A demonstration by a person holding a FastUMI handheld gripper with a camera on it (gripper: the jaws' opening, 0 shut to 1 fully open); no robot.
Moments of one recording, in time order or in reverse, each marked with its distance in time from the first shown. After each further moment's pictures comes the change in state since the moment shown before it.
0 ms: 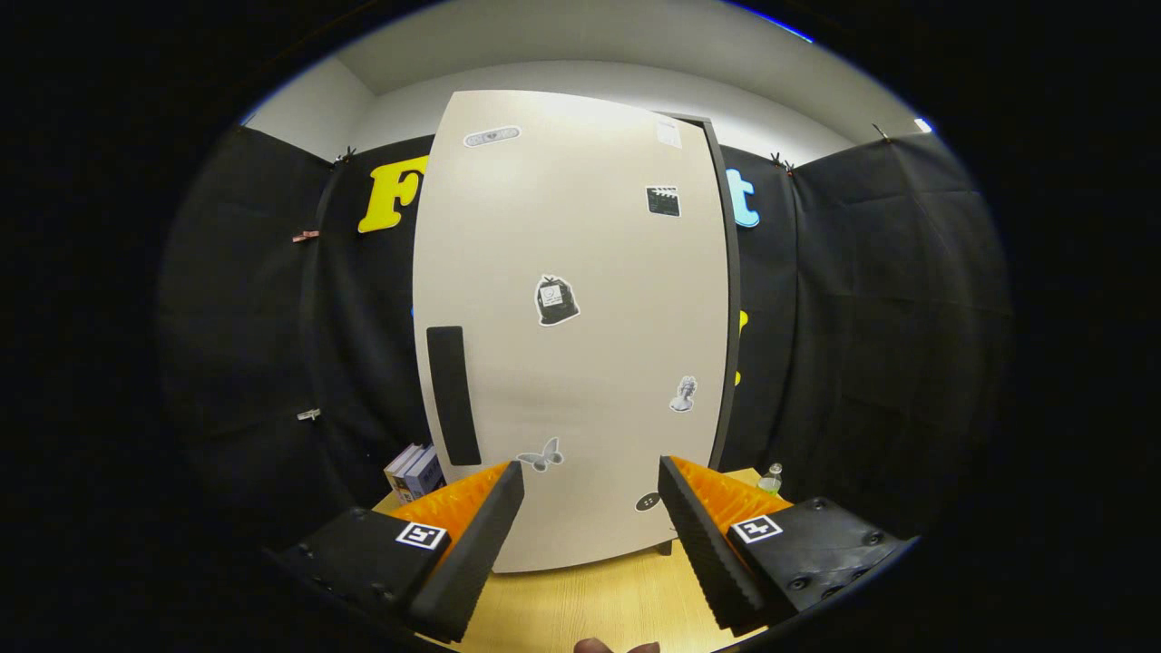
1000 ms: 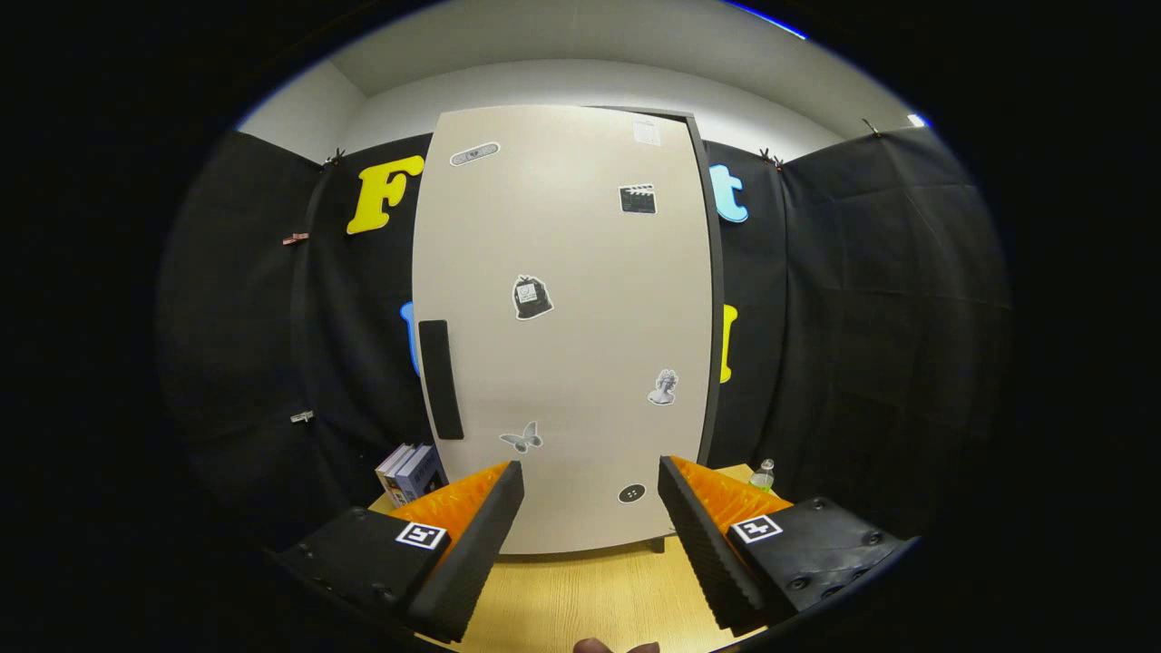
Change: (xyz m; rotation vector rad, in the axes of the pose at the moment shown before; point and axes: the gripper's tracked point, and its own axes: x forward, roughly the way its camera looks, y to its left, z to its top) arm 0.000 -0.016 -0.001 0.014 0.002 -0.022
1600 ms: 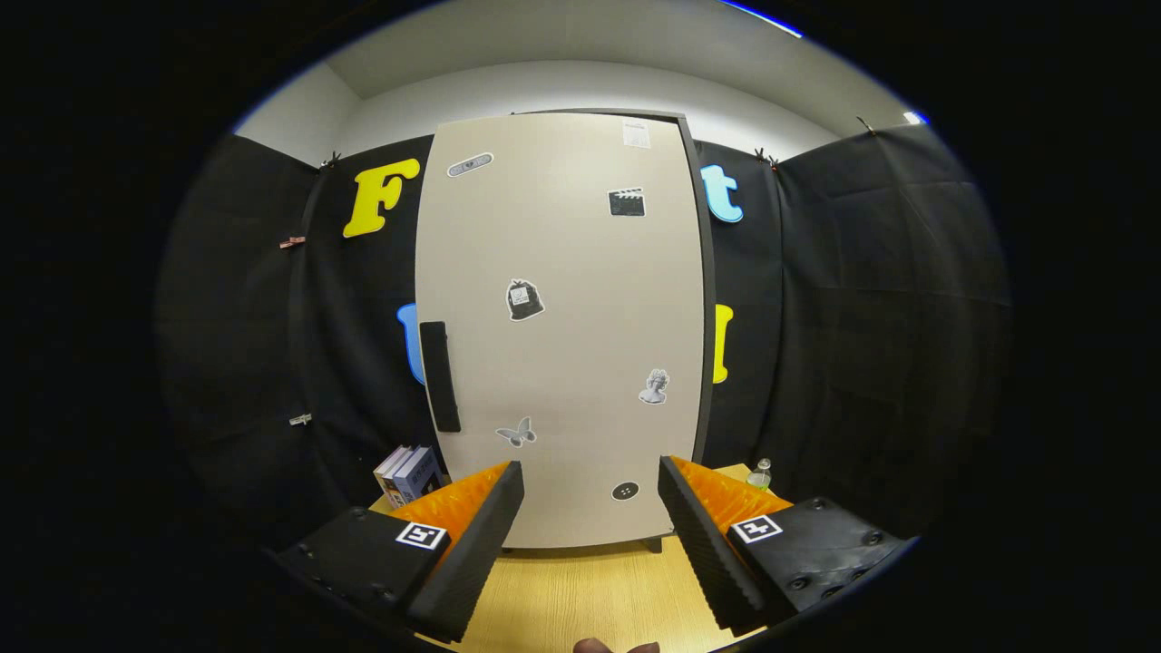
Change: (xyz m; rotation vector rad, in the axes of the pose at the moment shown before) arm -0.002 -0.006 0.000 0.006 -0.002 -0.006
